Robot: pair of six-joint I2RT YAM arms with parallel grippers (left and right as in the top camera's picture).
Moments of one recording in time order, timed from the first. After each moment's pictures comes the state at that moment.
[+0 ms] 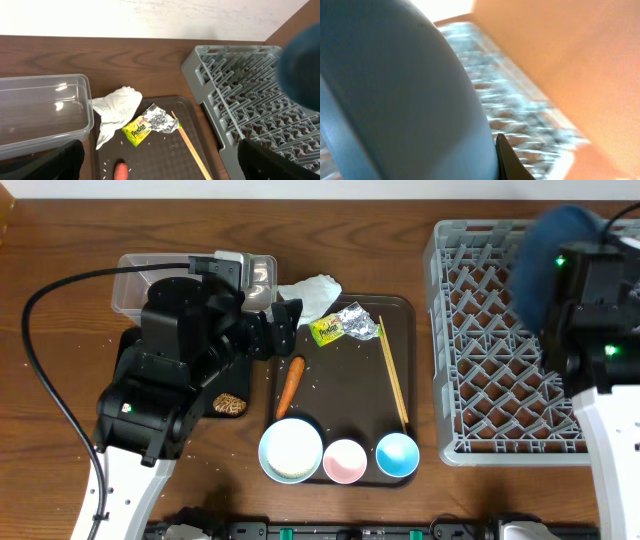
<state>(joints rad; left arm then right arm) -0.29 1.09 1.23 -0.66 0.23 -0.27 0.02 1.30 1.35 -0.81 0.82 0.28</state>
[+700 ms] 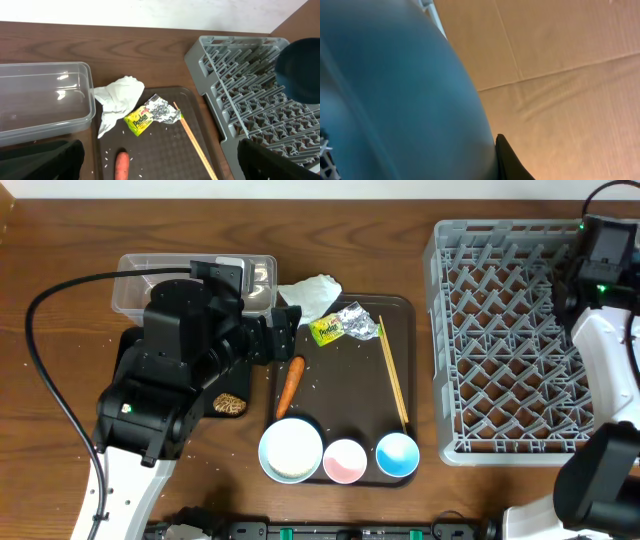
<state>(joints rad) -0.29 1.09 1.23 -0.71 0.23 -0.27 -0.18 1.70 1.35 -0.39 0.96 -0.43</state>
